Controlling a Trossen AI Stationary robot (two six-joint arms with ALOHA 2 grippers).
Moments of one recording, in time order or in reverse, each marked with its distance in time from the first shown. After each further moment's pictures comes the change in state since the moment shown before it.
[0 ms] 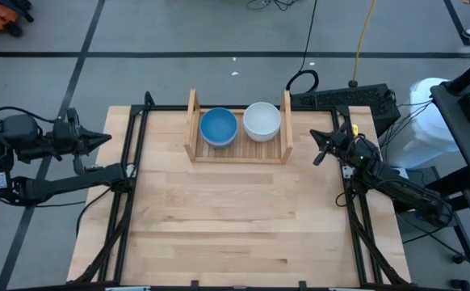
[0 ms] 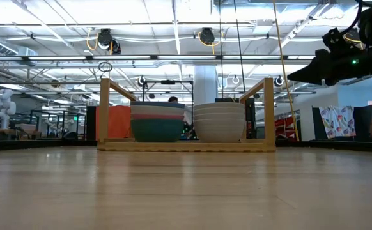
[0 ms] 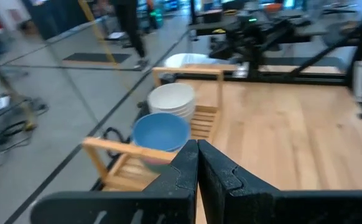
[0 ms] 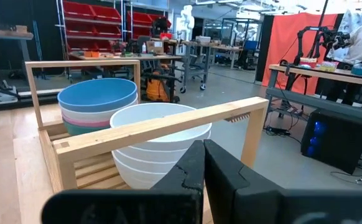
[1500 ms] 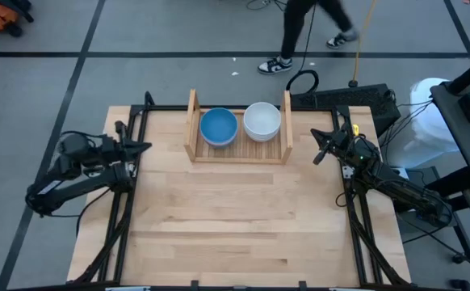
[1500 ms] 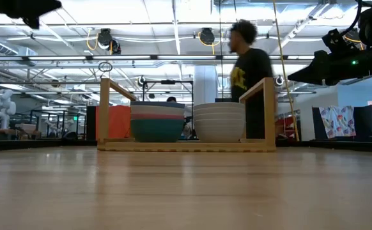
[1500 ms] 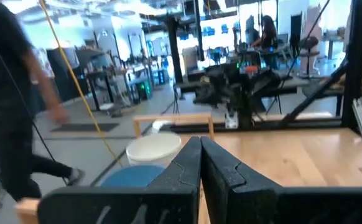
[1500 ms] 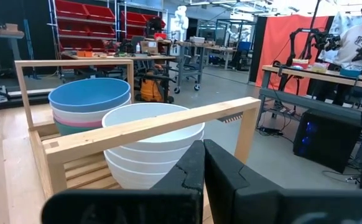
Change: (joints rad) left arm 0.002 -0.374 -0.826 0.793 0.138 -0.001; right arm 0.000 -0.003 -0.001 0.011 0.027 -0.011
